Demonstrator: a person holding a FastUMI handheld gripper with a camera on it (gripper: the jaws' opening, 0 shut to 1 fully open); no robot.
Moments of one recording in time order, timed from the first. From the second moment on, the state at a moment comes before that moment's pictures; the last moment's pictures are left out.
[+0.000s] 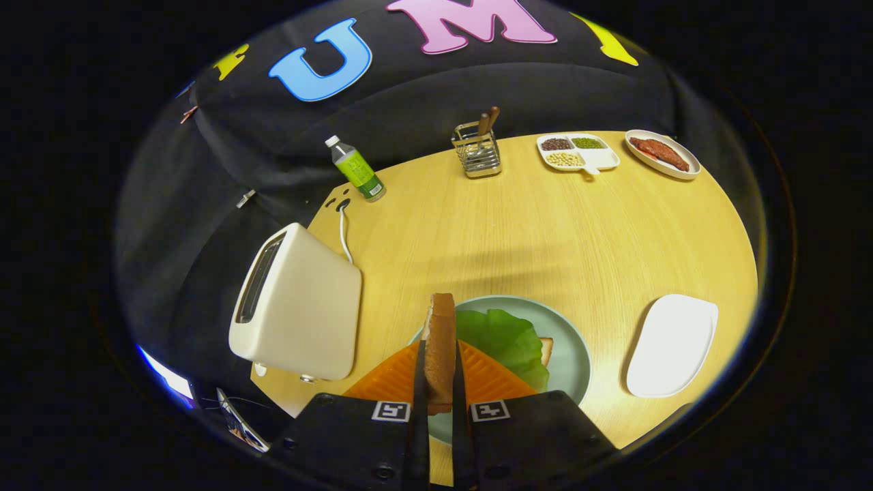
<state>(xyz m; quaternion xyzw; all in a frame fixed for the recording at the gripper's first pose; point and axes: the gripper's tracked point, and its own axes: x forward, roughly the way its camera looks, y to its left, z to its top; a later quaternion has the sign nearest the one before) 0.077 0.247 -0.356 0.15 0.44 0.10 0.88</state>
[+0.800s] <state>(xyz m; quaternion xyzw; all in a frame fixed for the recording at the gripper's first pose) 0.061 0.132 -0.300 0.07 0.36 -0.03 0.93</state>
